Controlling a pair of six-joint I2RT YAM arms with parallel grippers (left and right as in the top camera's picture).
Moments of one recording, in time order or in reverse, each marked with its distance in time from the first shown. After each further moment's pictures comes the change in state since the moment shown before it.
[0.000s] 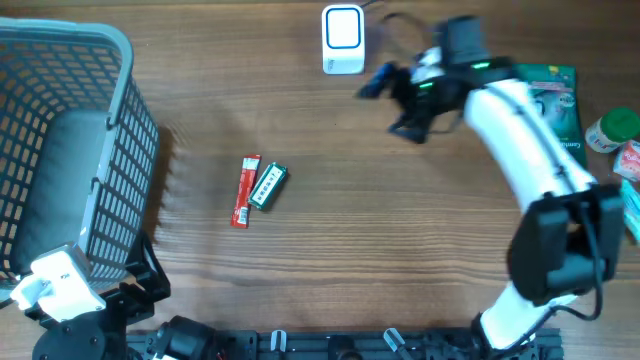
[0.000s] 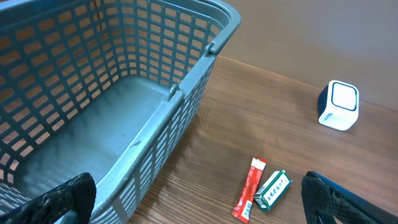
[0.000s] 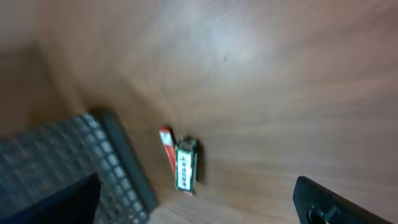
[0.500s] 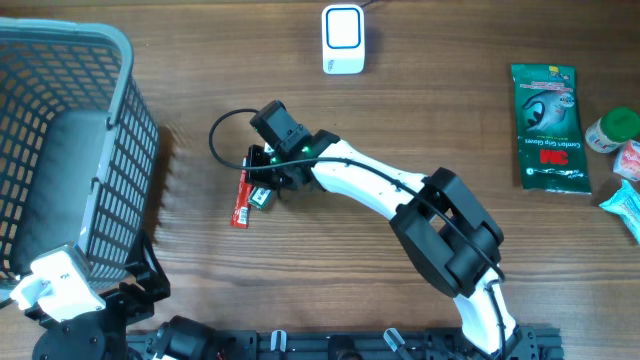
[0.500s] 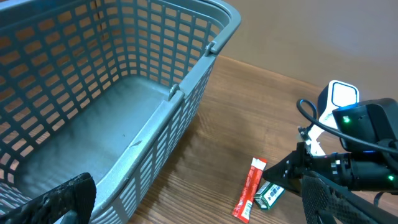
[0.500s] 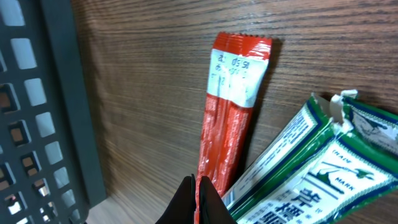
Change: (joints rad) left arm 0.000 0.000 0.000 0.000 0.000 0.000; right arm 0.554 0.290 0.000 0.448 0.176 0.122
